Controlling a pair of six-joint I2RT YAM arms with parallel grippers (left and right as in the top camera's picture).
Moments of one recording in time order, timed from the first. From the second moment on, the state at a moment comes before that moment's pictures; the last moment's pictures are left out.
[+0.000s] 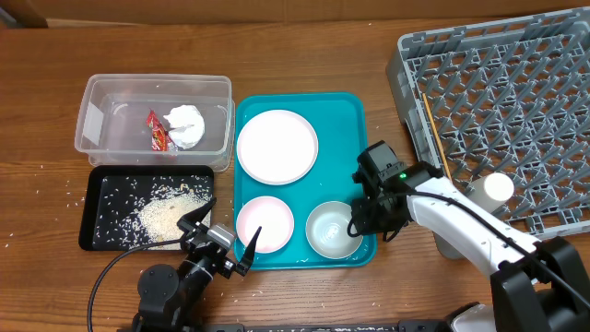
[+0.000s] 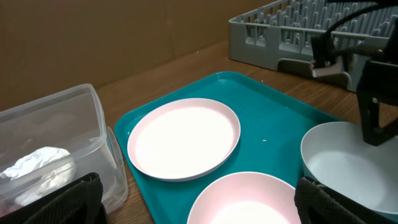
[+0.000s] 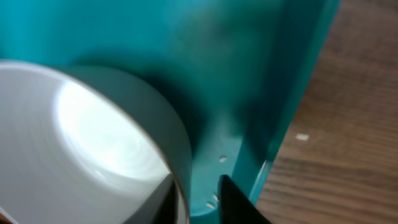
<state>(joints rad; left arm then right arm) -0.14 0.02 0.09 -0.28 0.37 0.21 0.49 1.58 0.90 -0.82 -0.23 0.31</state>
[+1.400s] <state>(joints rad) -0.14 0.02 0.09 -0.28 0.37 0.21 0.22 1.70 1.28 -1.15 1.09 0.59</state>
